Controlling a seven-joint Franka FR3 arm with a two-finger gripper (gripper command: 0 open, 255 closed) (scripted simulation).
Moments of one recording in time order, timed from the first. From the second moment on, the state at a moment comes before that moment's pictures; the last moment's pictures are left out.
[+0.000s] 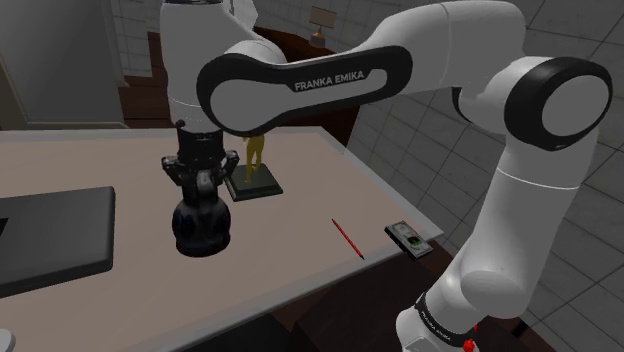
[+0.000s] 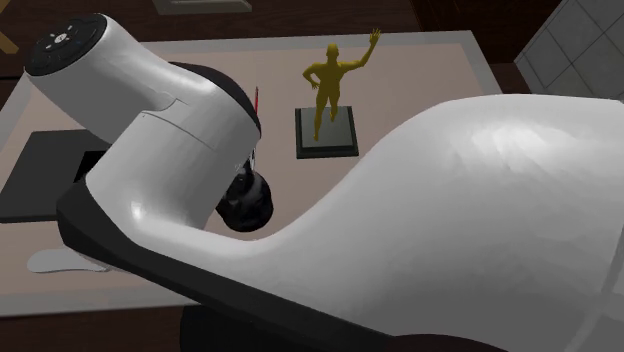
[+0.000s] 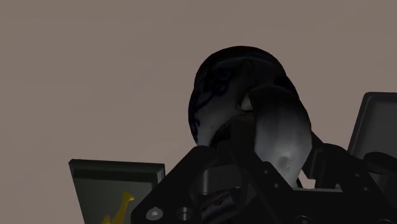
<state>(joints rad) 0.08 0.26 0.64 -1.73 -0.26 1.93 1.07</state>
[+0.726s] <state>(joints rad) 0.01 0.13 0.64 -1.73 -0.18 1.85 0.97</state>
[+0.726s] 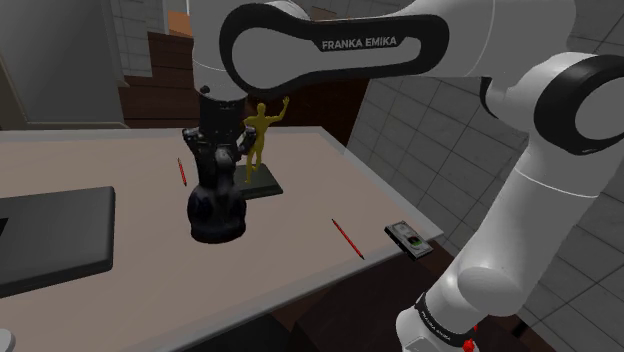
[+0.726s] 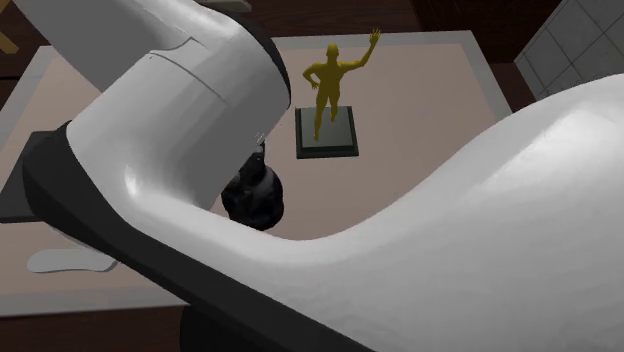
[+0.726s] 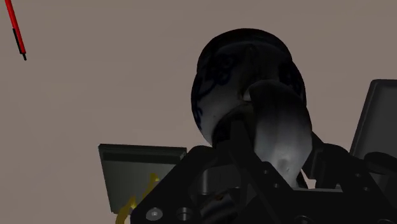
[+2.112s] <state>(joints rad) -0.20 -0.33 0.32 -2.00 0.03 1.74 0.38</state>
